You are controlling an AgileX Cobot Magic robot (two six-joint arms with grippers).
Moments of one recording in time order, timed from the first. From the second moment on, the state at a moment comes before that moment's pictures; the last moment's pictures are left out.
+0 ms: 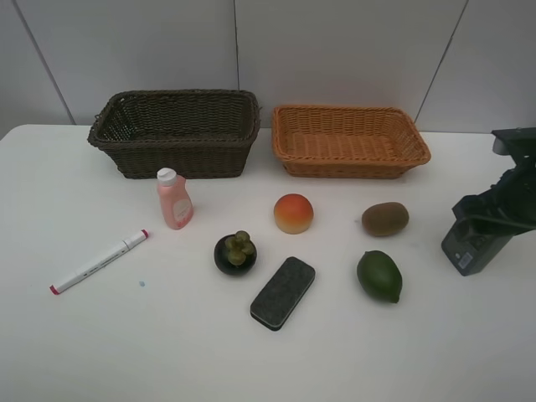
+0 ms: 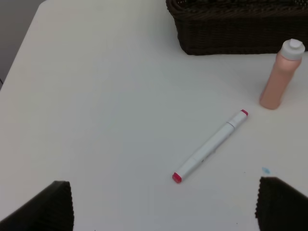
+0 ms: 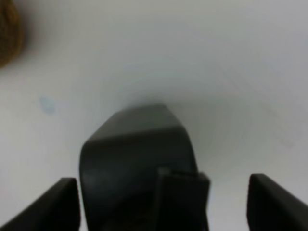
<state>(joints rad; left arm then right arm) -0.01 -0.01 -0.50 0.06 1.06 -0.02 -0.09 1.56 -0.74 -0.08 0.58 -0.10</state>
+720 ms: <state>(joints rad) -0.01 -0.01 -0.50 0.06 1.06 -0.02 -0.09 1.56 -0.74 -0.08 0.59 -0.10</state>
